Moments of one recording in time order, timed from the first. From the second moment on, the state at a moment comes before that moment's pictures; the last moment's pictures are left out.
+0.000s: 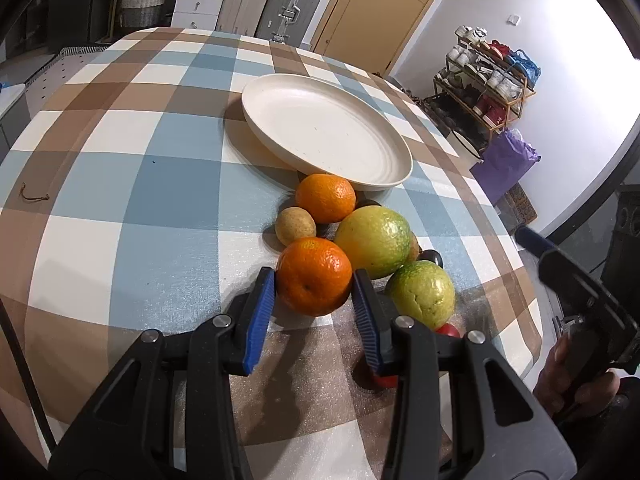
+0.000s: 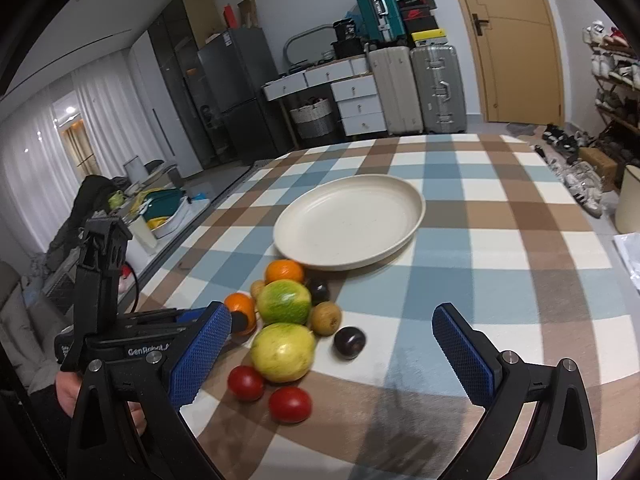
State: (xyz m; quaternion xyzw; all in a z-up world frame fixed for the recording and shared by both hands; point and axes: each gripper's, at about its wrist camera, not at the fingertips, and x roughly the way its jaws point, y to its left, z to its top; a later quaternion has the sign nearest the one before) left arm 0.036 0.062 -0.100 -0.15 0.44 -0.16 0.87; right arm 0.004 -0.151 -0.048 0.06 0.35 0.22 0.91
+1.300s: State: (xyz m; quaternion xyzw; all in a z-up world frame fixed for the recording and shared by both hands) left arm 0.013 0.081 -0.078 -0.15 0.41 -0.16 0.88; right arm 0.021 -0.108 -0.097 0.12 0.45 0.27 0.84
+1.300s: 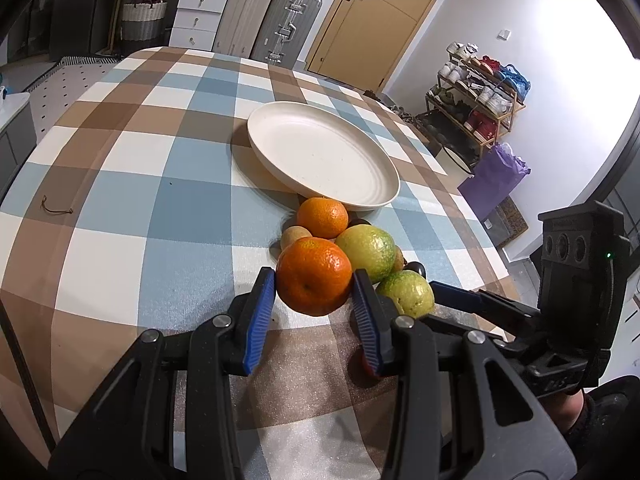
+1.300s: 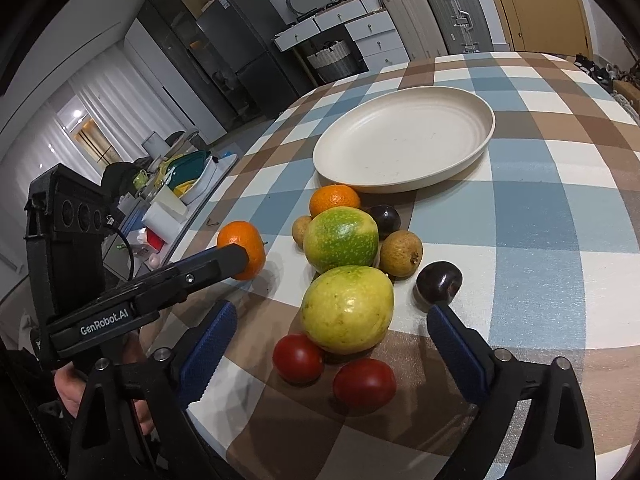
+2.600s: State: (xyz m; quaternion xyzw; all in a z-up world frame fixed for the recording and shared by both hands) left arm 0.020 0.070 -0.068 -0.13 0.42 -0.16 0.88; right arm 0.017 -0.130 -0.090 0.15 0.41 0.30 0.85
